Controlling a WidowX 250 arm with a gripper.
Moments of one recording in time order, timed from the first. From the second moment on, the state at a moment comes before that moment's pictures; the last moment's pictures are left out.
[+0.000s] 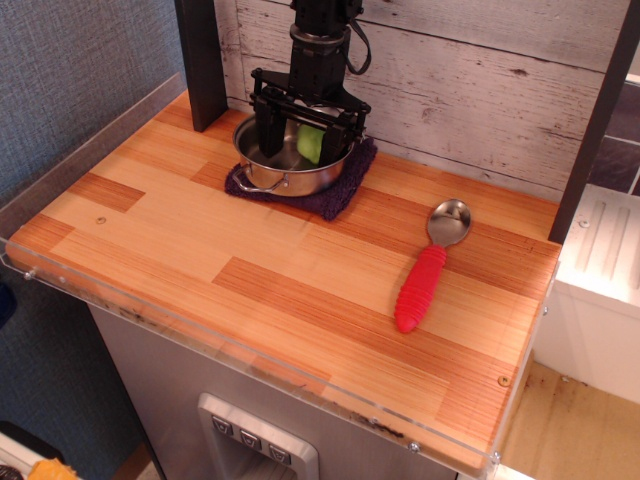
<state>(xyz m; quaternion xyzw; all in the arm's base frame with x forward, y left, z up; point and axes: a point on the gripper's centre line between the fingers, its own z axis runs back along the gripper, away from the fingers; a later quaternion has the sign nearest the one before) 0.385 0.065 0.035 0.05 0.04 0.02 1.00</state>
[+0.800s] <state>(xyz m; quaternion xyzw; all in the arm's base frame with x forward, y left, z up) 0.397 0.072 0.033 0.03 0.03 0.03 1.00</state>
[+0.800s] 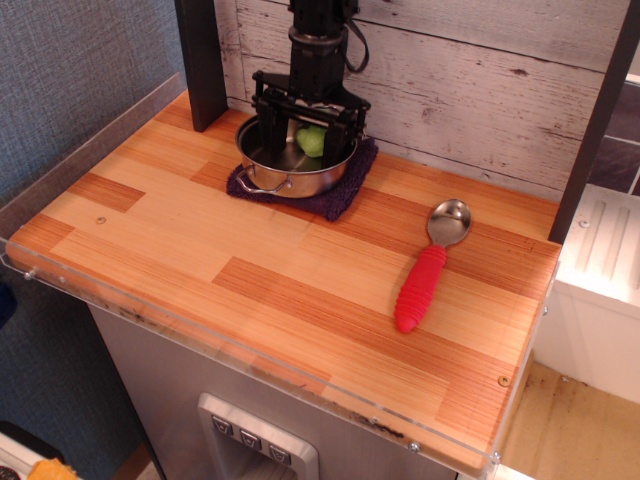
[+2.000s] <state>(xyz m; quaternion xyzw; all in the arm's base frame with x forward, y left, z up) 0.399 0.068 0.067 0.01 -0.07 0.02 1.00</state>
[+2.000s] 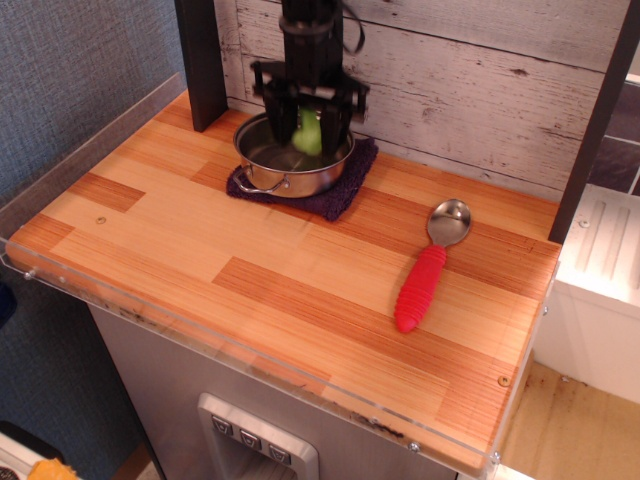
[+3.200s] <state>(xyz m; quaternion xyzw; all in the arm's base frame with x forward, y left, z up) 0.316 0.188 0.043 0.06 0.02 0.08 0.99</state>
